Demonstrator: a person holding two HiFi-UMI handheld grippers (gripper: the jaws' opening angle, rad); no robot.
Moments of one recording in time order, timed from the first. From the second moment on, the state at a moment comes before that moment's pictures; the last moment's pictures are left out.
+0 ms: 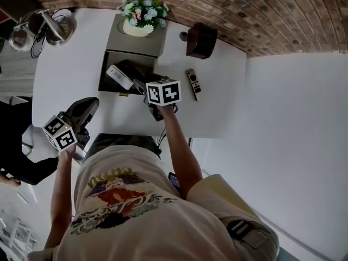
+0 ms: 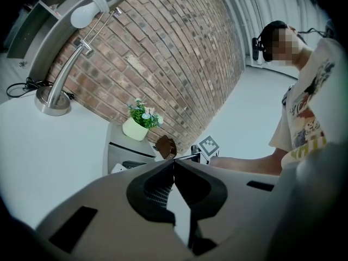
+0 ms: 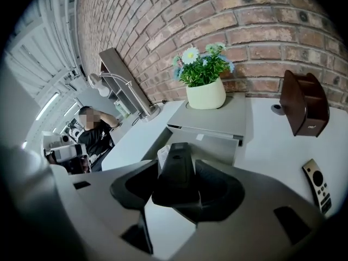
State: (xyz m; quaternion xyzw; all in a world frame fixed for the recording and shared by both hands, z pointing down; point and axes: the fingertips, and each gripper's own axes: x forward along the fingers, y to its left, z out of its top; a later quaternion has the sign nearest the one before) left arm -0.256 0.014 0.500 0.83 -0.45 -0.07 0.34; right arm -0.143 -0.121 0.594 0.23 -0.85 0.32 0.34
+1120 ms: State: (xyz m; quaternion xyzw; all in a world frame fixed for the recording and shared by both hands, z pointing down) left arm -0.277 0.029 0.513 0.80 -0.47 -0.09 0.36; right arm -0.149 -0.124 0.648 0.18 -0.85 0.18 0.46
